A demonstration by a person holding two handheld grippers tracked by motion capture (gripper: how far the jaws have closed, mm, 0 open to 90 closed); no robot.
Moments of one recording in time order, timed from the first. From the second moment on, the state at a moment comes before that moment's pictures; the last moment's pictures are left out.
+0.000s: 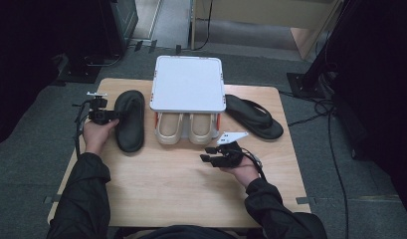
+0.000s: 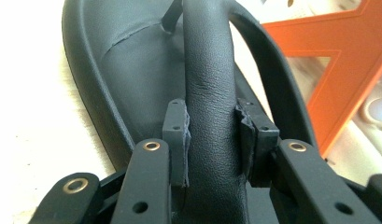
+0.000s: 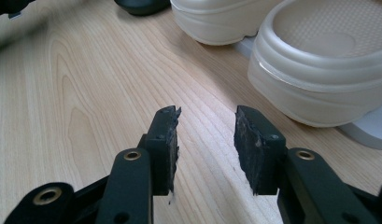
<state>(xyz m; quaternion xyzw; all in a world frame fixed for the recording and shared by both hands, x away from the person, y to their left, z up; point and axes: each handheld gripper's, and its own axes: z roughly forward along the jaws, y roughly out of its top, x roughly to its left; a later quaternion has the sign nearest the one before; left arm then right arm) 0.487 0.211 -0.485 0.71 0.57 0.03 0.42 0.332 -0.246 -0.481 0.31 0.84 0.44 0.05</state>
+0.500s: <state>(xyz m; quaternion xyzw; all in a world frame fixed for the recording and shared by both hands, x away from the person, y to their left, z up) 0.480 0.219 -0.466 0.69 0.57 0.02 0.44 0.333 -0.248 -0.480 0.31 0.84 0.45 0.05</state>
